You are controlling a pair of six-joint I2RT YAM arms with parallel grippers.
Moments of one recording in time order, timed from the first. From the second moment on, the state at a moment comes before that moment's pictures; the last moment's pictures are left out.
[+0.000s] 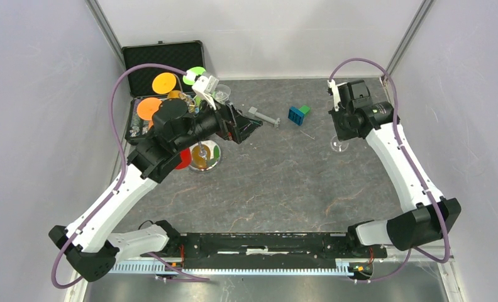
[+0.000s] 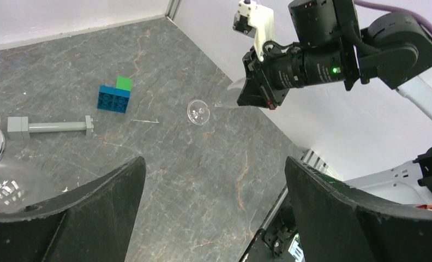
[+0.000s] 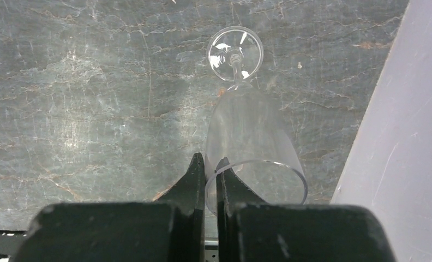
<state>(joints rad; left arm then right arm) -0.69 1.07 1.28 -0.25 0.22 -0.44 0.28 1.36 1.45 -1.08 0.21 -0.04</state>
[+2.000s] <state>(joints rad) -0.69 1.14 1.34 -0.37 0.25 -0.32 0.19 1.59 1.67 -1.03 0.14 -0.10</state>
